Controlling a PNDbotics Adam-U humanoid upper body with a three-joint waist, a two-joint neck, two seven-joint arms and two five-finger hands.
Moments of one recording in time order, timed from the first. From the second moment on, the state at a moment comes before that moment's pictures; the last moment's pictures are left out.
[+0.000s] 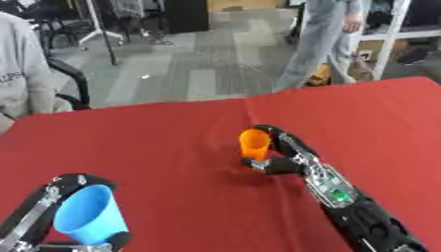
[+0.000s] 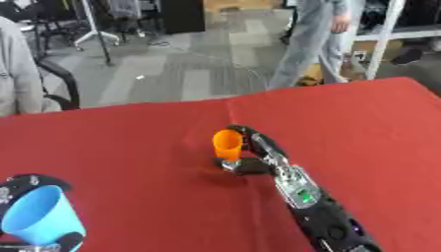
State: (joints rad) left arm -0.39 0.32 -0.24 -1.78 -0.12 -0.08 -0.25; right arm -0.87 -0.33 0.13 -0.78 0.03 -0.27 0.14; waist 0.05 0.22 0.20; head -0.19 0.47
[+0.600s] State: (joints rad) left arm -0.39 0.31 -0.24 -1.78 -0.12 -0.08 -0.25; right arm -0.90 -0.30 0.13 -0.74 0.05 -0.28 0.15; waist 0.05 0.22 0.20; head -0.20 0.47
